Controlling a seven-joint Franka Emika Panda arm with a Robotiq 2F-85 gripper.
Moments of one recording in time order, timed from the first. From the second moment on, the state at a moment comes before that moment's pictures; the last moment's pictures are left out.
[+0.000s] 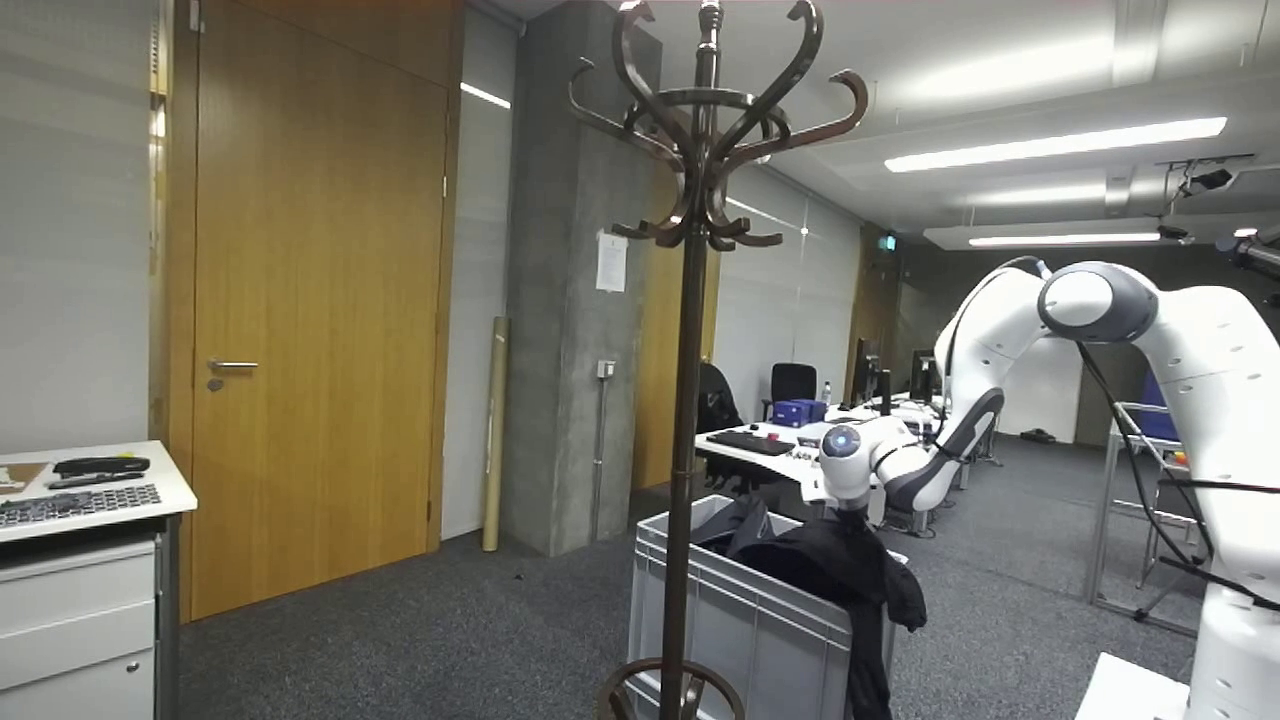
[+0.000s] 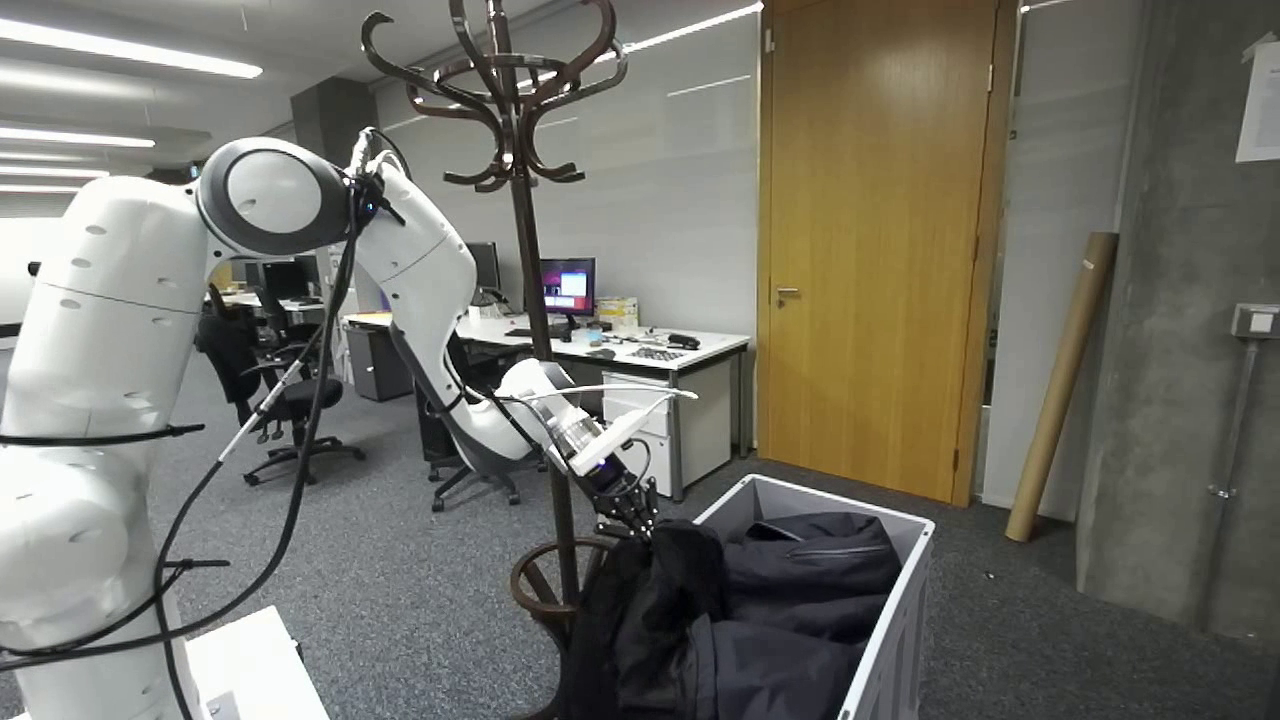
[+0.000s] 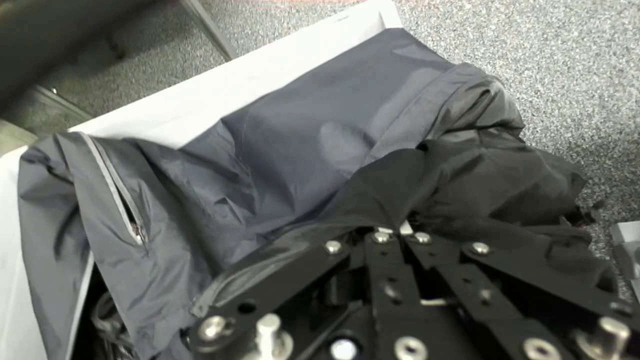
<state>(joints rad) -0.05 0.38 -0.05 -2.16 -1.31 2.43 -0.38</state>
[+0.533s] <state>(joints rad) -0.11 0.42 -0.08 -2.05 -1.17 2.43 -0.16</state>
